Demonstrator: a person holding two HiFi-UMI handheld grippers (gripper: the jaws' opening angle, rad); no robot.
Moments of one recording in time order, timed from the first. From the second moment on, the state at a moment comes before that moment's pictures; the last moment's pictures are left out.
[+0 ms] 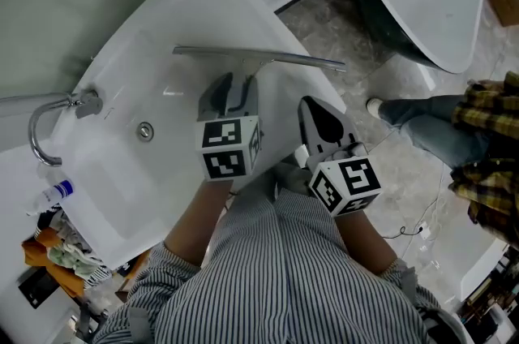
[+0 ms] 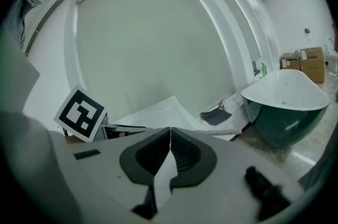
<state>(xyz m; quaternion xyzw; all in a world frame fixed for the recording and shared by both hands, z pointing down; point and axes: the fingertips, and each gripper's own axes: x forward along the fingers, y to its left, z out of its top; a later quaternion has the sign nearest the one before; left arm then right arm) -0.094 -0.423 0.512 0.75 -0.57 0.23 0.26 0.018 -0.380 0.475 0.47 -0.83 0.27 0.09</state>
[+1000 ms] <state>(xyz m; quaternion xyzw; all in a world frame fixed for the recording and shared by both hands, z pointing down) -0.108 -0.353 0.390 0.80 -0.56 0.09 0.19 -0.006 -0.340 0.386 0.45 -0.87 0.18 0.07</state>
